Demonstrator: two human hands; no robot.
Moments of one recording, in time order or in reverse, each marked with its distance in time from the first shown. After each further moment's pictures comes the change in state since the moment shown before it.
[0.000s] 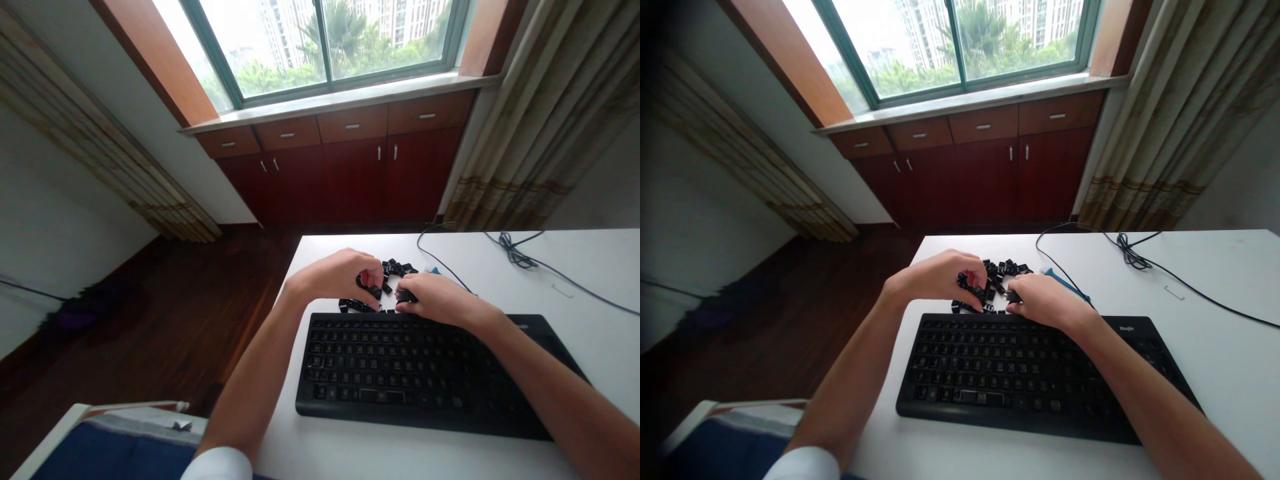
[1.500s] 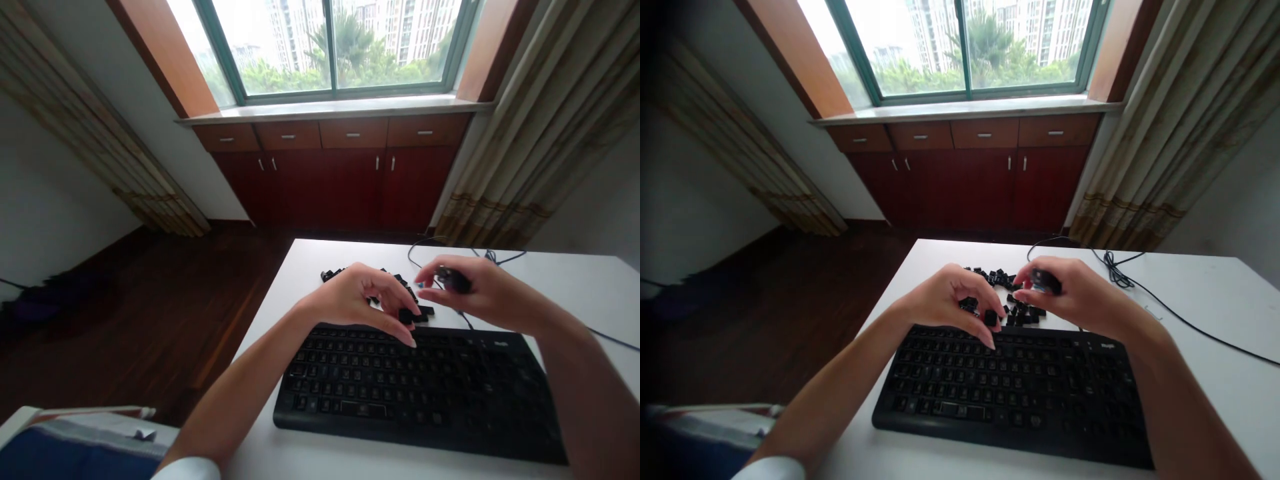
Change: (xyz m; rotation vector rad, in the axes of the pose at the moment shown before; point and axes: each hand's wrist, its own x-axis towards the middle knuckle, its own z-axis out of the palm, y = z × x) left_hand 0.011 0.037 0.030 -0.832 0.122 0.103; right_hand -0.052 0.008 -0.084 0.397 0.263 0.013
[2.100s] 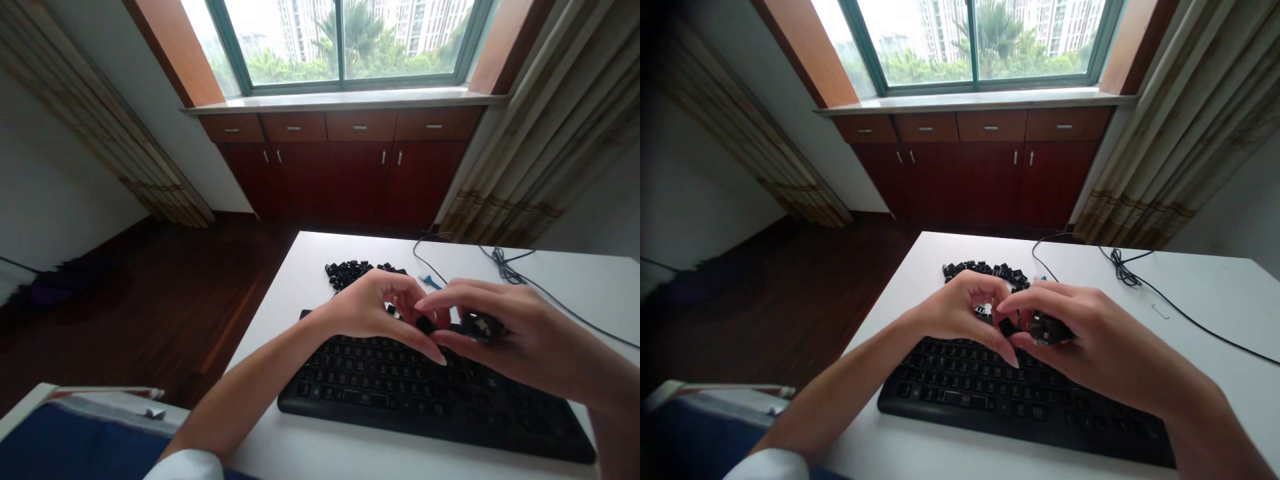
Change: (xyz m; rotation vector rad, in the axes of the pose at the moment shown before) left_hand -0.003 -0.002 0.026 -0.057 0.072 -0.024; right_hand -0.041 -0.040 0.003 -0.058 -0.024 -0.292
